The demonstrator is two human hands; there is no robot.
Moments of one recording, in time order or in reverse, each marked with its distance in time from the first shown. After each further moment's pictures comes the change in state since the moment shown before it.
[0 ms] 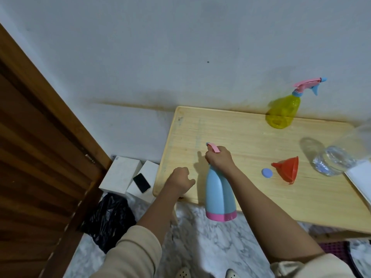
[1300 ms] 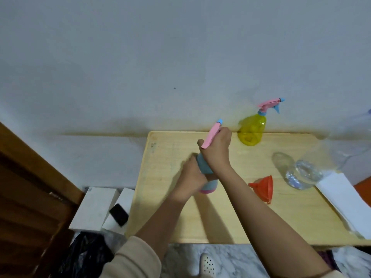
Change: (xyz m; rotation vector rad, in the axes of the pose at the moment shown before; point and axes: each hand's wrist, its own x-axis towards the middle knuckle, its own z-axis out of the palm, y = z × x) left_hand 0.039 0.132 -0.024 -0.468 0.044 0.263; right_hand 0.051 -0.053 -0.067 -0.011 0.536 -0.478
